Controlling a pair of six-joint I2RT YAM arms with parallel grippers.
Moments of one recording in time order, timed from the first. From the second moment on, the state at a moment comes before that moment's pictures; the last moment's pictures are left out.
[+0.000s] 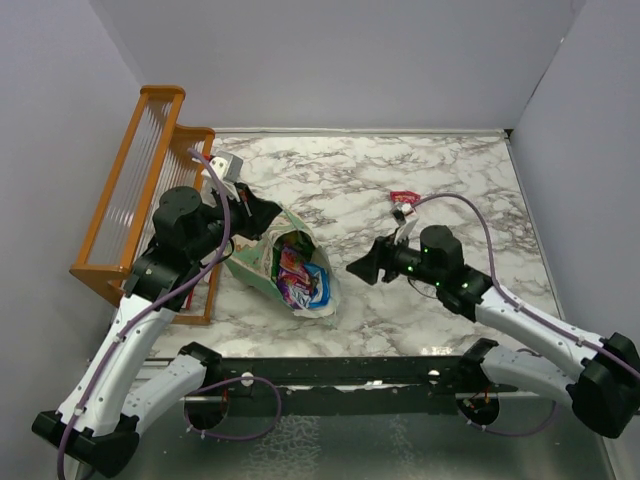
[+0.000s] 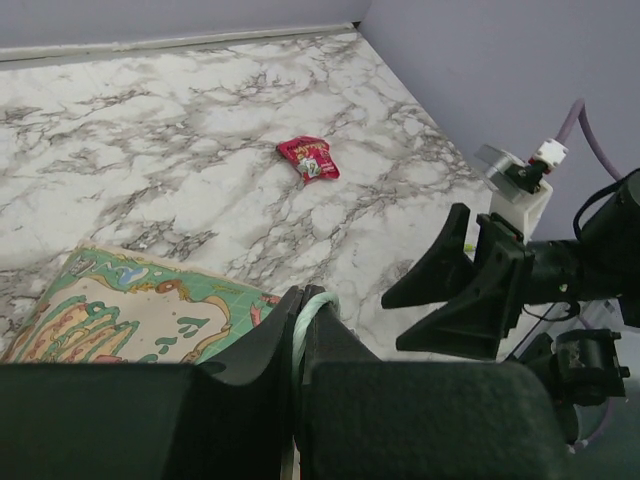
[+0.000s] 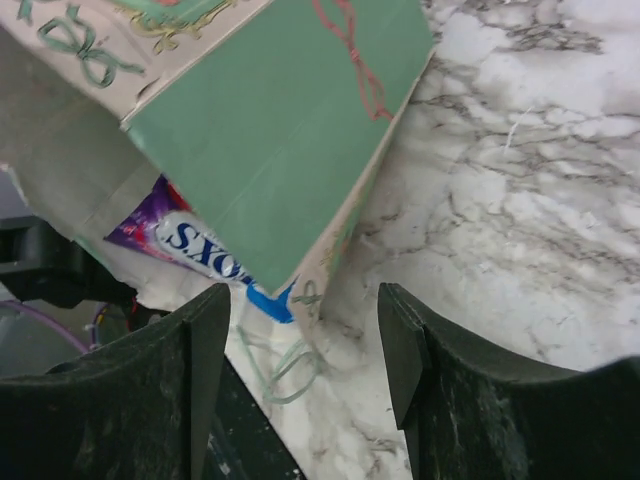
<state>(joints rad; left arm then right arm) -0.42 0.84 1.06 -0.37 0.30 -0.37 0.62 1.02 0.57 0.12 -0.32 0.50</state>
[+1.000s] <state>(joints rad) -0.42 0.84 1.06 -0.38 0.30 -0.37 1.28 1.40 0.87 -0.07 0.56 0.59</state>
